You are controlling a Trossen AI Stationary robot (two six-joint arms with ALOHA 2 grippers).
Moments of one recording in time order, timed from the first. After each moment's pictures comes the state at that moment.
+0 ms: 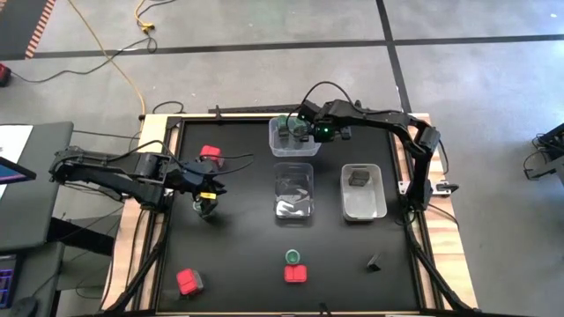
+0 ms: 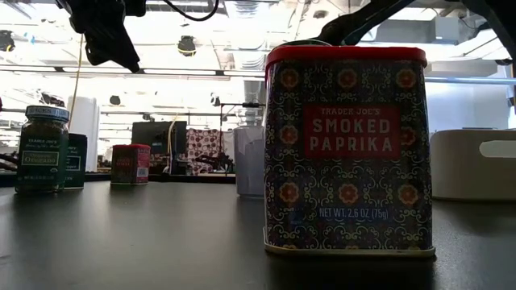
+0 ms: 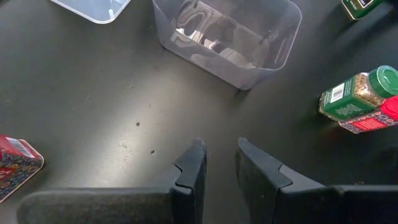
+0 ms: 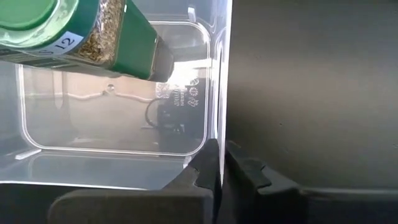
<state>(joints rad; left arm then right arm) -0.11 0.89 0.88 -0.77 -0.21 -0.55 -0.52 1.90 1.51 -0.95 0.18 0.96</state>
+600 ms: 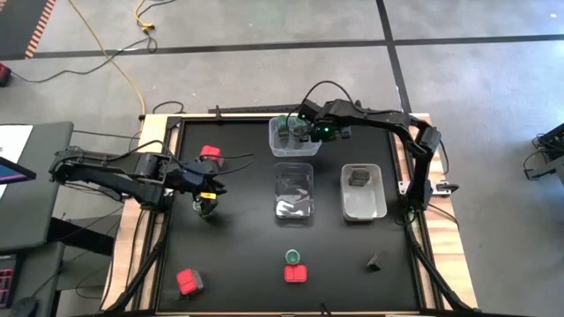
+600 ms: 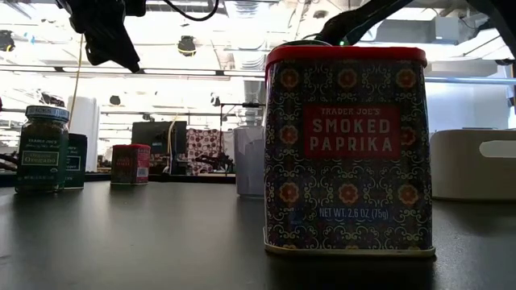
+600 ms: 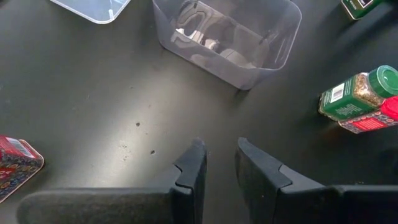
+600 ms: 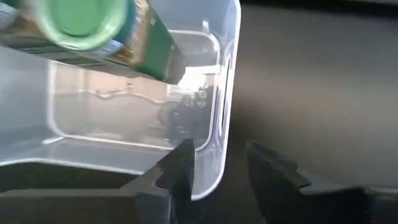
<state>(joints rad) -0.11 0.89 0.88 -0.77 -0.21 -0.55 -0.52 1.88 1.51 -0.95 0.18 0.91</state>
